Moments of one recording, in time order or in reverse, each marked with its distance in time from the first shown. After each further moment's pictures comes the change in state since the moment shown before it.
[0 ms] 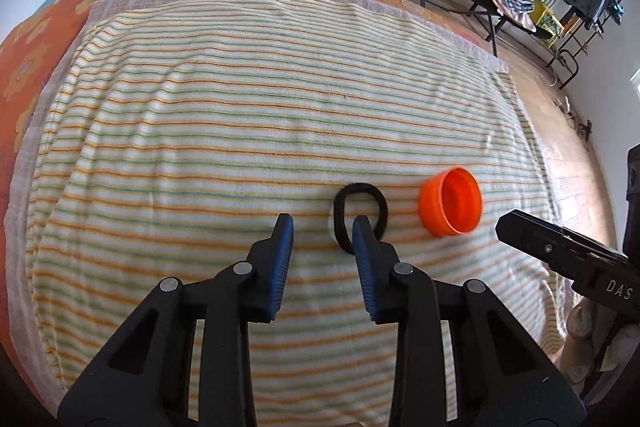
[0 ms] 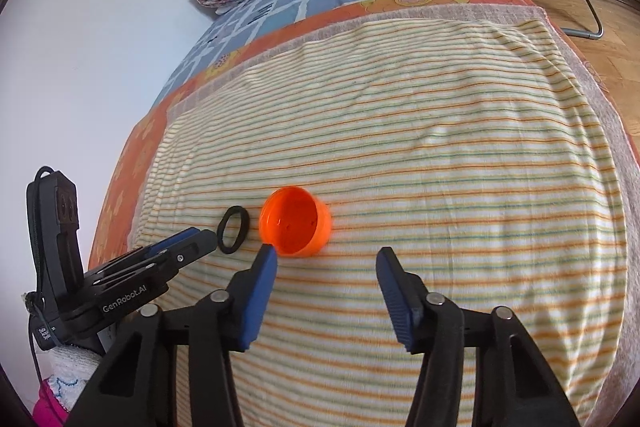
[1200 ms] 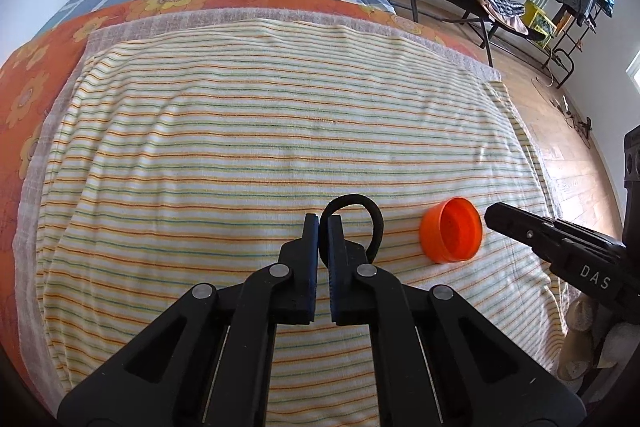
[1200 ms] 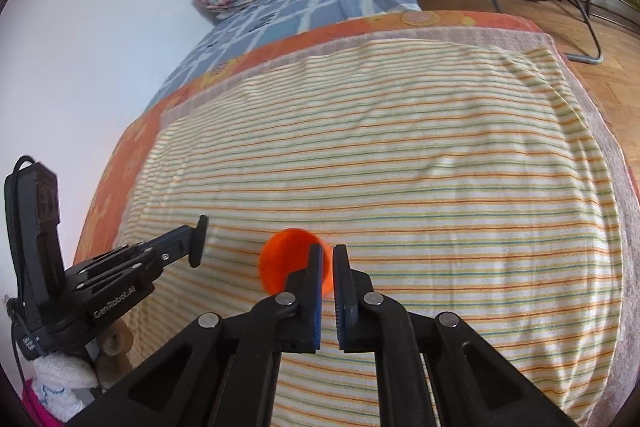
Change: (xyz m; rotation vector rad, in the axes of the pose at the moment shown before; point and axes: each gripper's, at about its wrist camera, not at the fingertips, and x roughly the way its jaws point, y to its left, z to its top) left arm -0.012 -0.006 0.004 0.045 -0.074 0.001; right arm 0.002 0.009 0.008 -0.063 -0.050 -0.047
